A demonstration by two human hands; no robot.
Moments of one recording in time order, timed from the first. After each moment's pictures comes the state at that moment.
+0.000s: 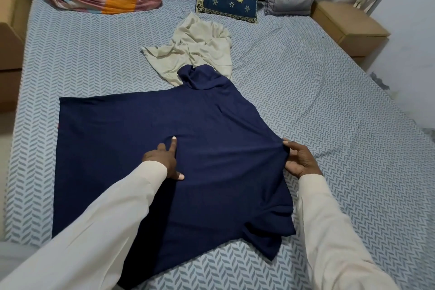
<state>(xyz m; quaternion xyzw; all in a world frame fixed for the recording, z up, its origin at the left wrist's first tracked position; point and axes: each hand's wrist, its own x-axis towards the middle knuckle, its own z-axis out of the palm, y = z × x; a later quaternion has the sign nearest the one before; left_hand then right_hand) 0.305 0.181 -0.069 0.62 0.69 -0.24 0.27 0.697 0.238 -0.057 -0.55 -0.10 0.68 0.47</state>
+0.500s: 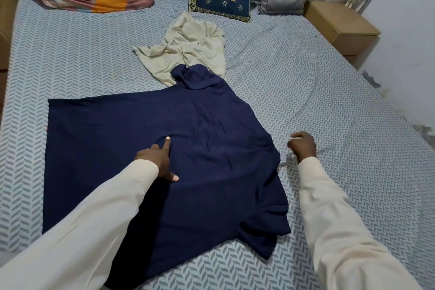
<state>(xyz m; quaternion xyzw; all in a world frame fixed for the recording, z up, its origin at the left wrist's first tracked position) 0.300 0.189 -0.066 0.63 0.68 -0.23 0.28 0.729 0.274 -0.064 -0.85 -0.38 0.26 0.25</state>
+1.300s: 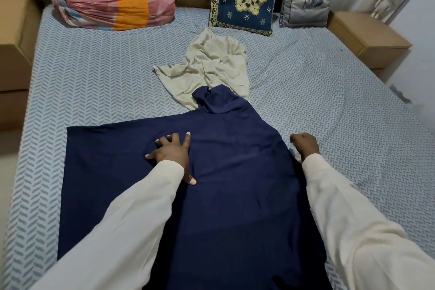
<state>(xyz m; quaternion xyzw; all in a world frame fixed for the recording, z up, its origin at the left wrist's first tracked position) 0.278 0.277 -0.059 0.62 0.73 -0.20 0.22 0.659 0.390 -0.076 -0.84 -0.40 0.30 0.21</state>
